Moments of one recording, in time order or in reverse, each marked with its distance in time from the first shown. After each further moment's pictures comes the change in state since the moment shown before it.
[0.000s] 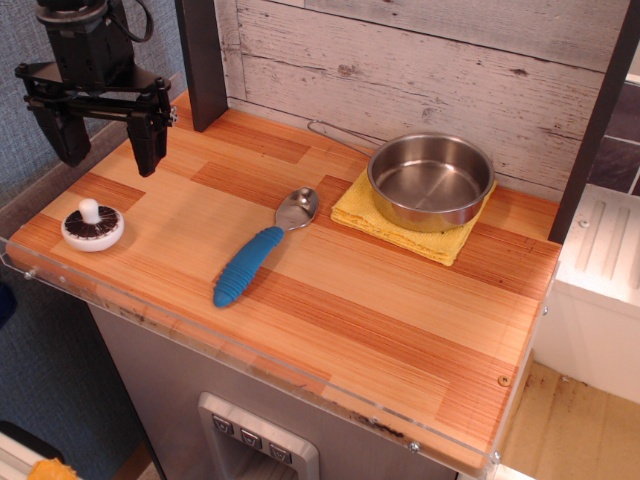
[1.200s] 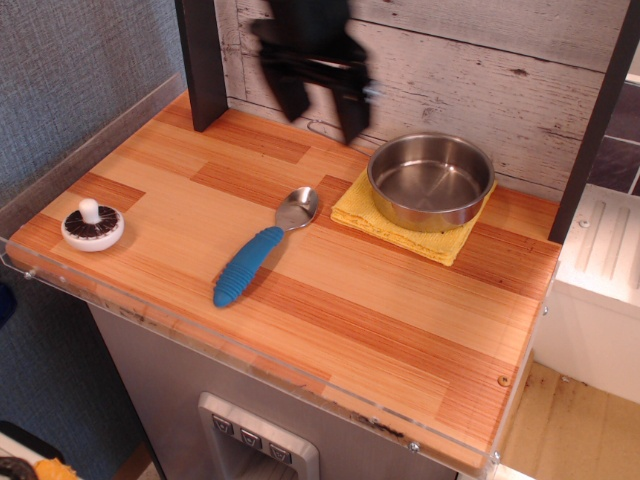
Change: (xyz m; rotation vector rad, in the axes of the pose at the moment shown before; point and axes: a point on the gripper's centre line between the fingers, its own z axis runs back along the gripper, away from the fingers) arm 0.034 -0.171 0.022 -0.207 -0.153 -0.605
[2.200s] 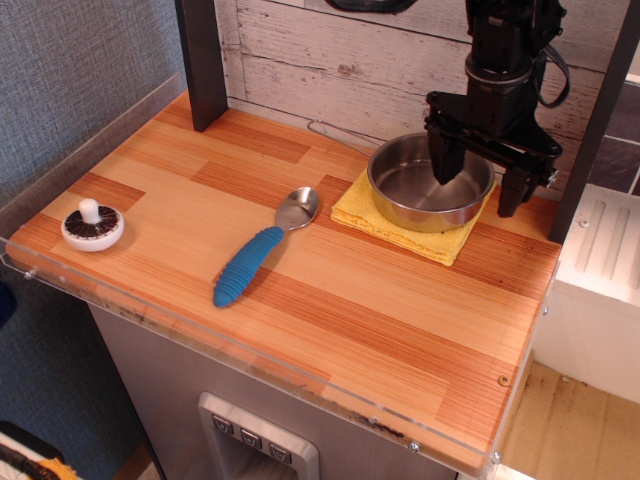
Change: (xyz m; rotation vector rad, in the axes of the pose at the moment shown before) arm 0.062 -0.057 -0.079 0.092 0.029 0.006
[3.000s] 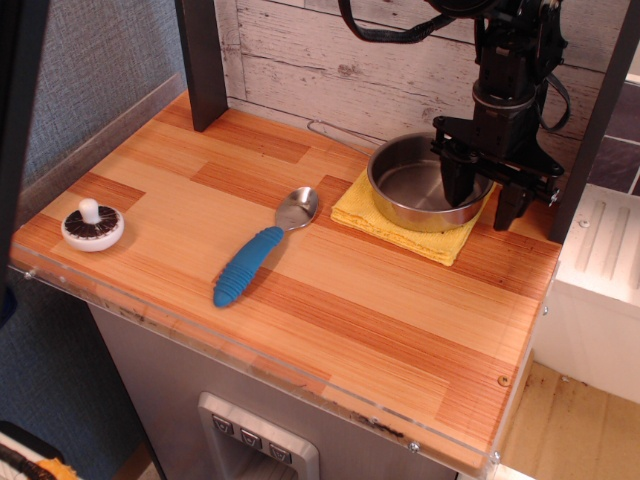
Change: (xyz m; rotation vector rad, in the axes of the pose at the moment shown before) arm 0.004 -0.002 -0.027 -0.011 0.045 0.026
